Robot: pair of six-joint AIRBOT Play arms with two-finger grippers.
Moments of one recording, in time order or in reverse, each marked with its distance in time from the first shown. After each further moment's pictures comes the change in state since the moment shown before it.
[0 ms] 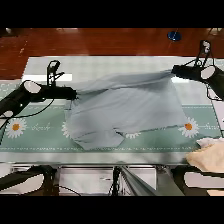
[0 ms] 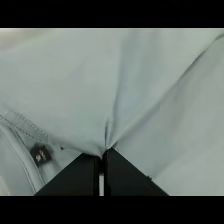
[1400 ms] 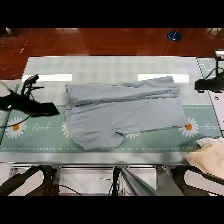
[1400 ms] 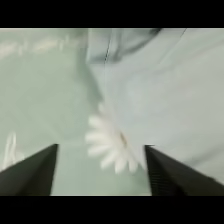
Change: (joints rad) left arm 0.296 0.244 -0.067 0.263 -0.606 -0.220; right arm -0.150 0.171 -0.005 -0.524 0.471 0.102
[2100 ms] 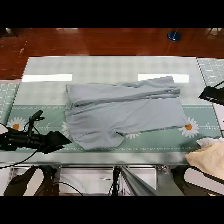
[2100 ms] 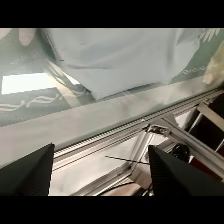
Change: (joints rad) left arm 0.162 0.316 -0.456 -0.323 -0.243 -0.032; right arm -0.185 0.024 -0.026 0.322 0.139 -0.144
